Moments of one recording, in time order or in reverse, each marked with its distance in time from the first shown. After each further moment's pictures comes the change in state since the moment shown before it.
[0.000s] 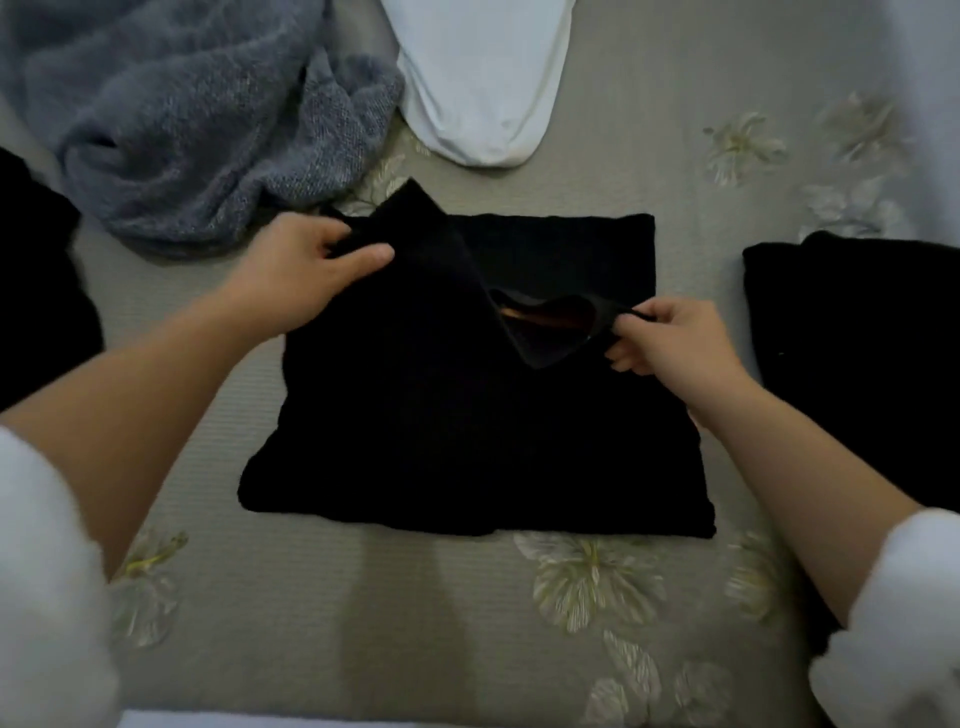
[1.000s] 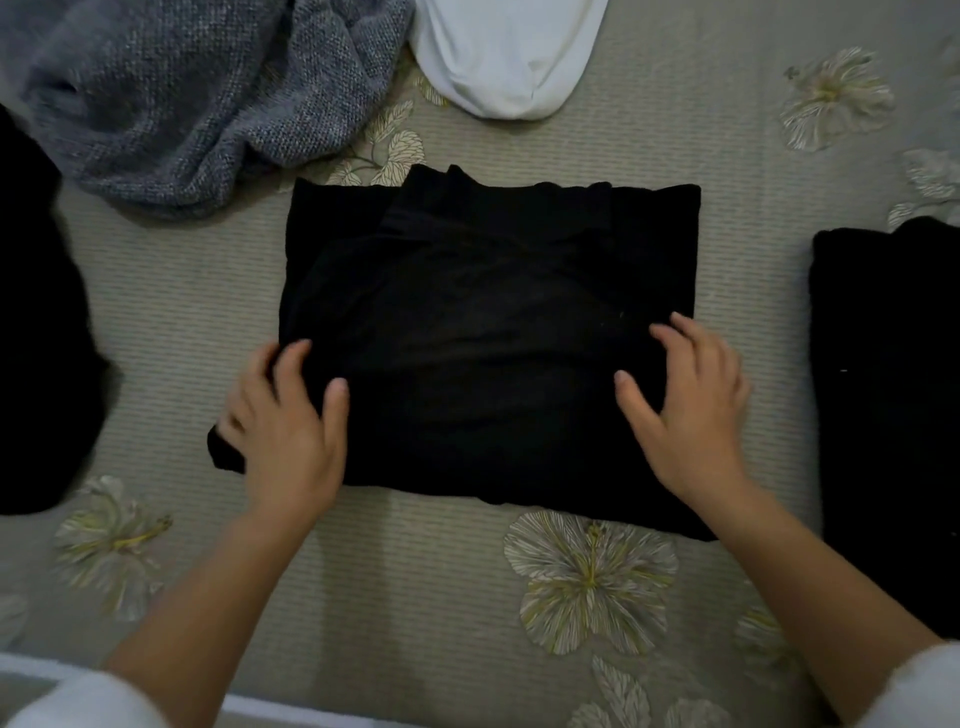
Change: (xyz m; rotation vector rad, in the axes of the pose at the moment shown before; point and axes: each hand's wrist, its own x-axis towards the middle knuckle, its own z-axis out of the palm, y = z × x) left_hand -0.101 -0.075 0.100 0.452 0.426 -0.244; right_hand -0.001 0.080 0.010 -0.694 0.159 -0.441
